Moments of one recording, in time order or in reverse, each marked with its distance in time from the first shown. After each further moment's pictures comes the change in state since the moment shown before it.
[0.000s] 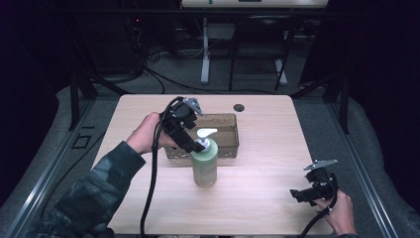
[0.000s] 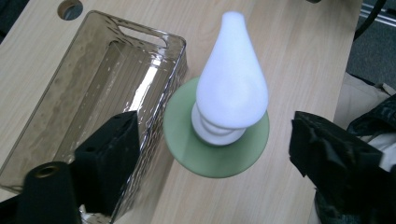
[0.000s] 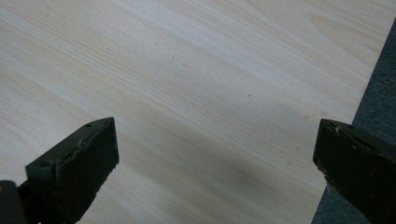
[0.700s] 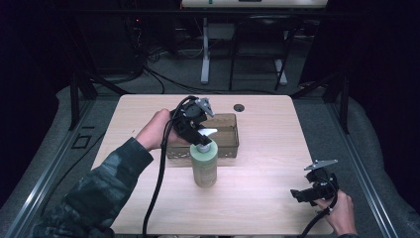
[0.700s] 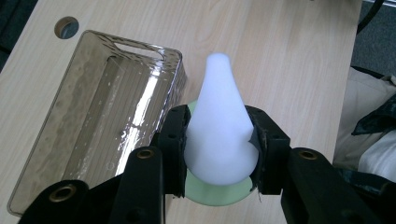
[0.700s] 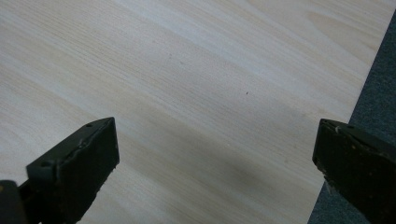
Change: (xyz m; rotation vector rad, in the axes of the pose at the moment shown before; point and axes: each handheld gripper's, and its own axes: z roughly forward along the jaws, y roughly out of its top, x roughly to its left) left arm -0.005 0.016 0.008 0.020 0.020 0.087; right arm 0.000 0.000 0.000 0.005 -0.003 0.004
